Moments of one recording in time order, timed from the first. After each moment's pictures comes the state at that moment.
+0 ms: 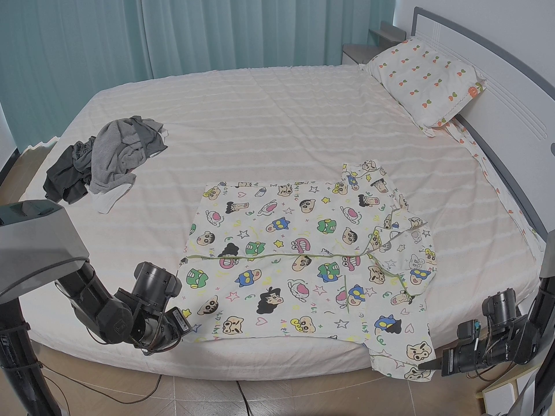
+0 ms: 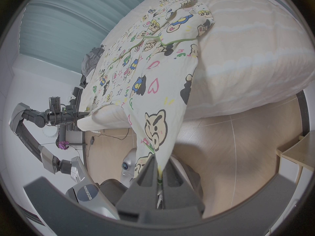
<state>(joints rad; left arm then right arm) -0.36 2.06 -0.59 -0.37 0.17 -0.95 0.05 2.01 -0.02 -0.92 0.52 0.15</state>
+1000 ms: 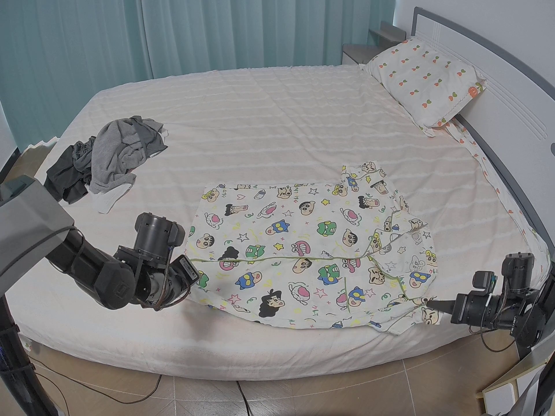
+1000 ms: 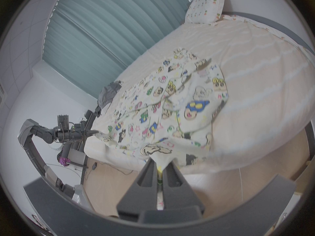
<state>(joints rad) -0.35 2.01 -0.86 -0.32 0.20 -0.95 -0.01 1.94 -0.17 -1.19 0.57 0.32</state>
